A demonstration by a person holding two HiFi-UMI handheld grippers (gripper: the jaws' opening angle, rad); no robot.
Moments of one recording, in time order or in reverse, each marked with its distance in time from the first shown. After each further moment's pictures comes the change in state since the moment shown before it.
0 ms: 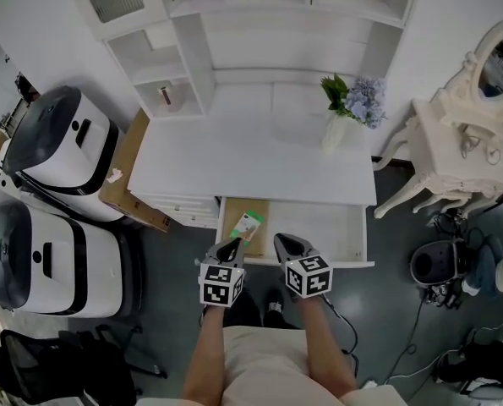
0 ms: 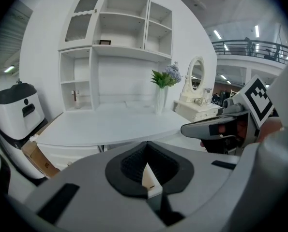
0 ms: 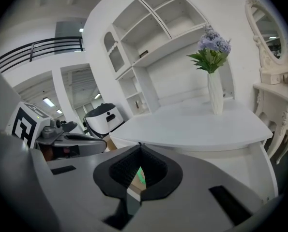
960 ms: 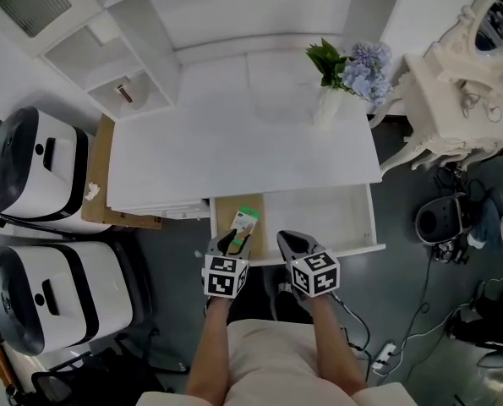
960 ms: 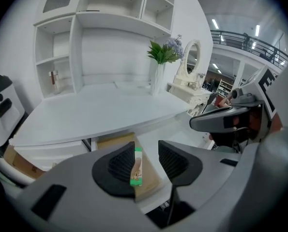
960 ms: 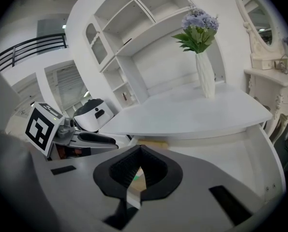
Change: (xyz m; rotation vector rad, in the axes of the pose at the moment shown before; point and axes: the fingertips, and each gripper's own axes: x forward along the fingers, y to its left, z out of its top) left arm 0.092 0.019 -0.034 0.037 0.213 -0.147; right arm 0.041 -0.047 -0.028 0.114 0.091 -0.074
